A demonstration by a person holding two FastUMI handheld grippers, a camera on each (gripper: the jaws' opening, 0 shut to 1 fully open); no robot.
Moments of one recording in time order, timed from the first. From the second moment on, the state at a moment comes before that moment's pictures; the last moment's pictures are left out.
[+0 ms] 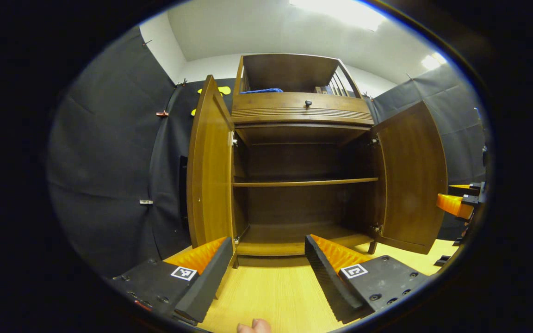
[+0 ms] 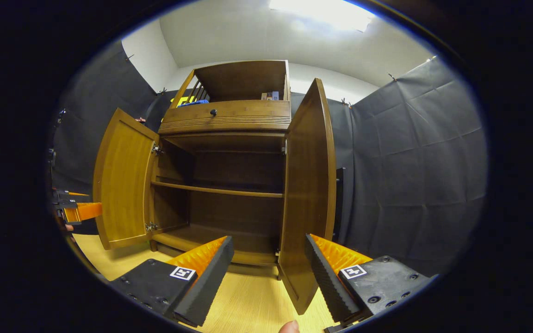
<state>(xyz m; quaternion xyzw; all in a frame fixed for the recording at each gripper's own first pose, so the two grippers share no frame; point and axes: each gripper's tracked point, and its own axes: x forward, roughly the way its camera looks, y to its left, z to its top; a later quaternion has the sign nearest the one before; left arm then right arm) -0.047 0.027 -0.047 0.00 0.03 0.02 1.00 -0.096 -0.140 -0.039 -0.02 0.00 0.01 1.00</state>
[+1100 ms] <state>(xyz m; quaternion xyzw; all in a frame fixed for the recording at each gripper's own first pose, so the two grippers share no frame) -0.049 0.023 -0.049 0.00 0.03 0.03 1.00 -0.094 -0.139 -0.039 -0.01 0.00 0.01 1.00</state>
